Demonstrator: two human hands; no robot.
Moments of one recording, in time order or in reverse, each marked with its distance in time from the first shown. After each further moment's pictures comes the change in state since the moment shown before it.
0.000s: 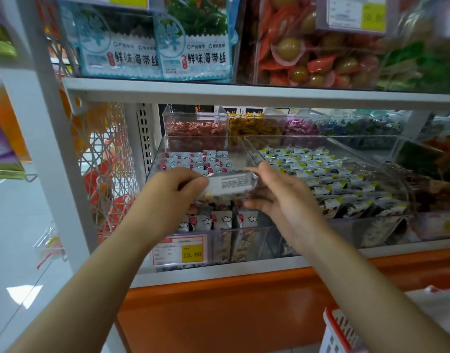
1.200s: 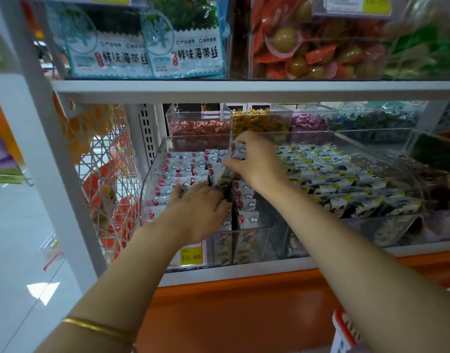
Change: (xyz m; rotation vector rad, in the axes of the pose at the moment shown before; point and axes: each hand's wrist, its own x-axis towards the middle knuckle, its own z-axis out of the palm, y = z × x) left_hand 0.031 -0.021 0.048 0.744 -0.371 0.087; right_hand 0.088 0.005 0.013 -1.024 0.132 -0.367
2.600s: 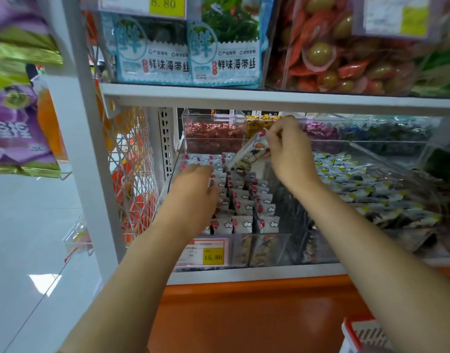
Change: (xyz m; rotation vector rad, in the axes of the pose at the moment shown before) left_hand -0.031 -0.012 -0.034 -0.372 0.433 -0.167; right_hand 0.009 -0.011 -0.017 0.041 0.193 -0.016
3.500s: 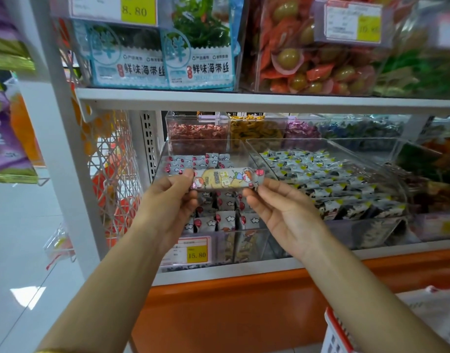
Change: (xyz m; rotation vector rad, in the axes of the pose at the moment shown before) left_hand -0.011 -0.001 0.003 -1.443 -0.001 -0.549; right_hand -0.090 -0.012 -0.035 1.411 -0.111 0.813
